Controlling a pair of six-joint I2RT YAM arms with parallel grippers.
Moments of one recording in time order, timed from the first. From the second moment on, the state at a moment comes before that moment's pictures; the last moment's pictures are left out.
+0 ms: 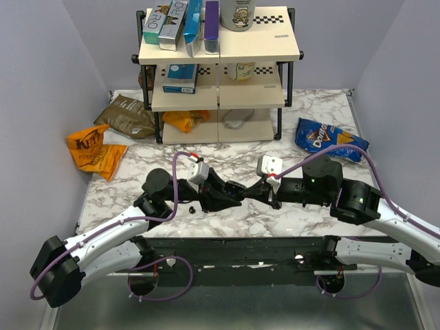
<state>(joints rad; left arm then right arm) -0.79 0.93 0.51 0.68 0.85 -0.37 1.11 0.91 1.13 -0.52 -0.22 -0.23</state>
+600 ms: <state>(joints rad) -0.79 0.93 0.51 0.69 0.85 -0.39 1.12 0.92 1.13 -0.52 -0.23 -0.24</state>
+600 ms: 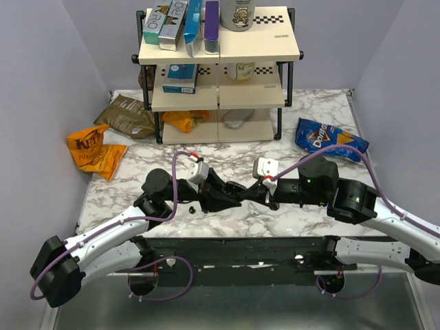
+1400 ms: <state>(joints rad) -0.79 0.88 0.51 0.65 0.80 -0.35 1.13 0.86 1.14 -0.52 -0.16 -0.18</state>
